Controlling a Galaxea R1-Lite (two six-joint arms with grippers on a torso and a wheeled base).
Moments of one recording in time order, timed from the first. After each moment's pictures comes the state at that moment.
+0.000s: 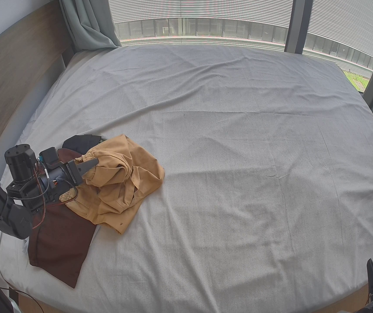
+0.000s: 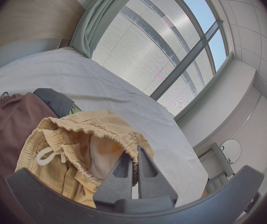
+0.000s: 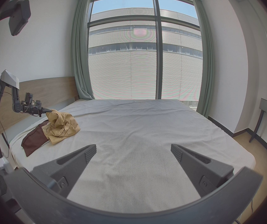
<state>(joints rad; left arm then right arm) 0.00 1.92 -0.57 -1.21 -0.55 -0.47 0.01 0.02 -0.02 0.00 0.01 -0.01</state>
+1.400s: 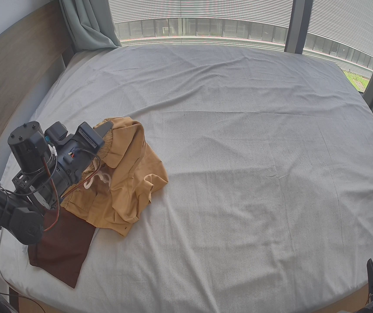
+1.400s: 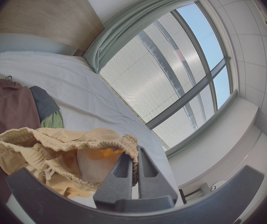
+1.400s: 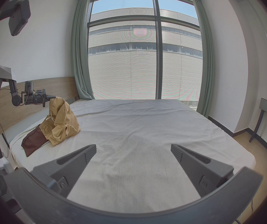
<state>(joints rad) -0.31 1.79 -0.64 -1.25 -0.06 -0.78 0.00 0.02 -0.02 0.00 0.01 -0.01</state>
